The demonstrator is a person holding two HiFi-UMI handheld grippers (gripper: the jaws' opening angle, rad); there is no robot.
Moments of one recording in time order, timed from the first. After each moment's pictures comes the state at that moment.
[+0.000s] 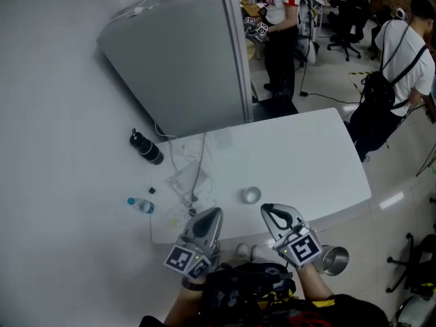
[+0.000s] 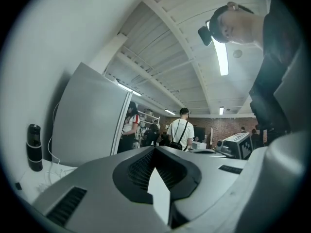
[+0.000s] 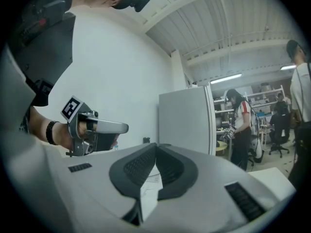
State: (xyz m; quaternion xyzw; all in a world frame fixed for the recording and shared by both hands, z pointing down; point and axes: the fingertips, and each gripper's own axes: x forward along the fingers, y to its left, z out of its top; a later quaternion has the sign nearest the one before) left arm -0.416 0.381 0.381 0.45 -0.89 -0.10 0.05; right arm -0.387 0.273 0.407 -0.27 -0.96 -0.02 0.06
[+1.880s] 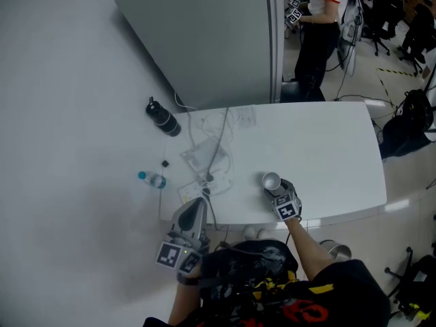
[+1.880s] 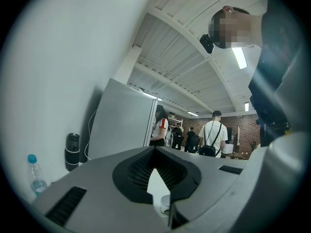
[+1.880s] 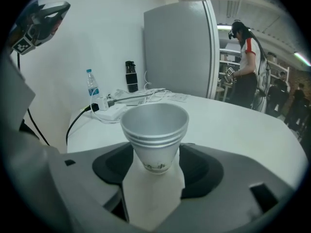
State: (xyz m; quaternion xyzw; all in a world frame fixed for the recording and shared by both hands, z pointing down) left arm -0.434 0.481 0.407 0.32 -0.94 -0.10 0.05; right arm -0.497 0.260 0.772 -0.20 -0.91 -0.07 0.35
